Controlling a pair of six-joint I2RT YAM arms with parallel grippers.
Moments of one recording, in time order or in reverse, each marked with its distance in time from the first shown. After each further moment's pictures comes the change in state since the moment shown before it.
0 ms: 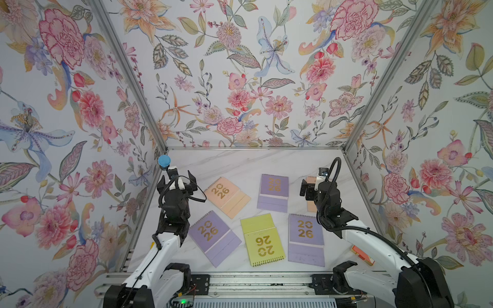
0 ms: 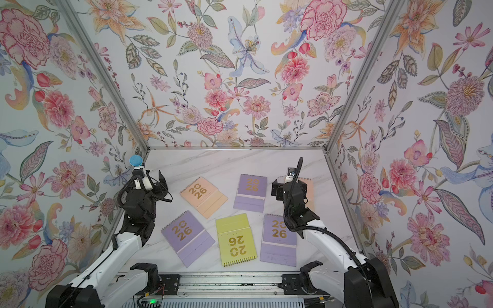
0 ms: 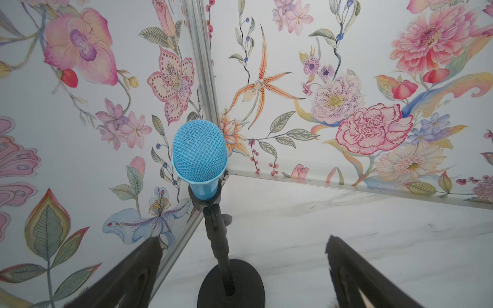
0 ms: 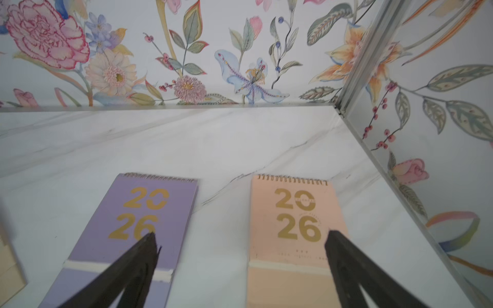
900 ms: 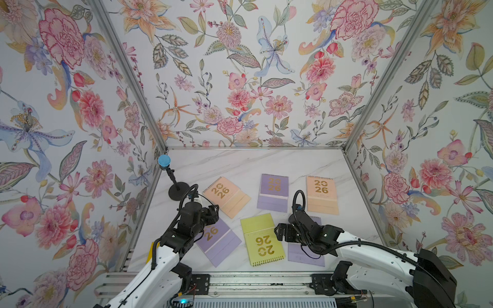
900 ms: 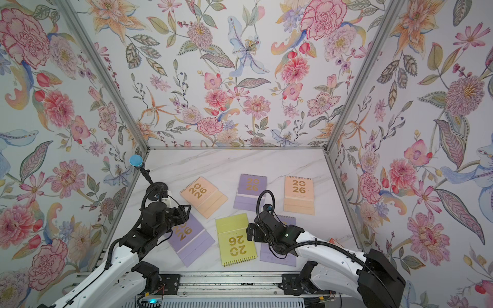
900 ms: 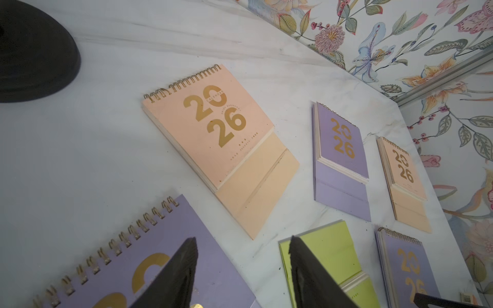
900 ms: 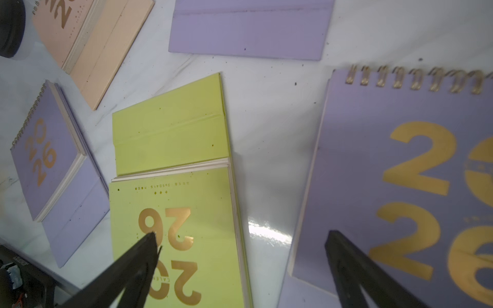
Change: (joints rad) left arm -0.293 -0.150 -0.082 -0.608 0.405 -0.672; right arm 0.461 -0.017 -0.113 -0.424 -0.342 0.671
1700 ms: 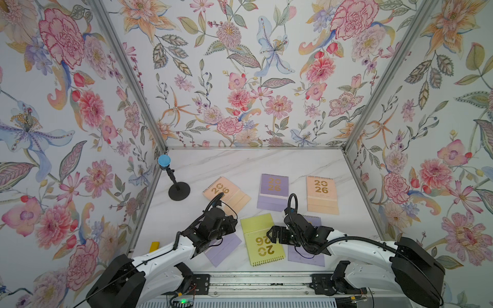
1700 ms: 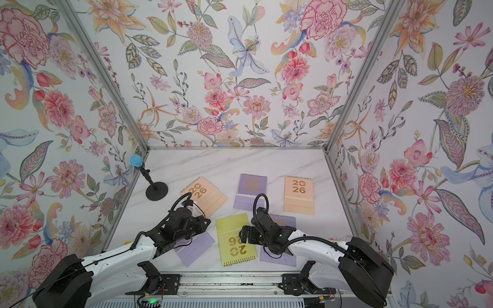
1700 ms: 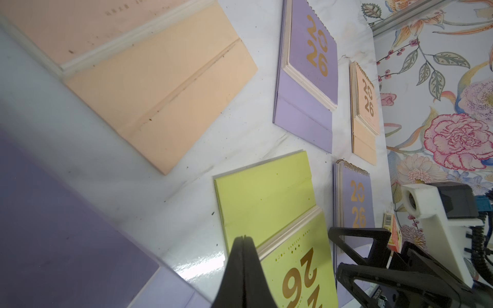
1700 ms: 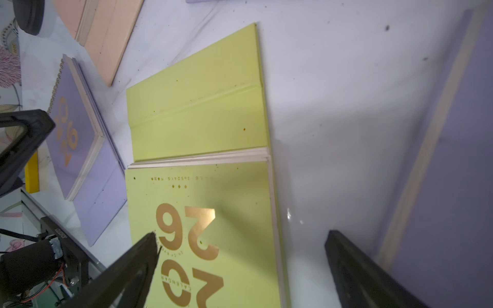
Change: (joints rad) left arm -0.273 0.312 -0.062 0.277 0.103 -0.285; right arm 0.000 0.136 -0.054 0.233 -0.159 0.038
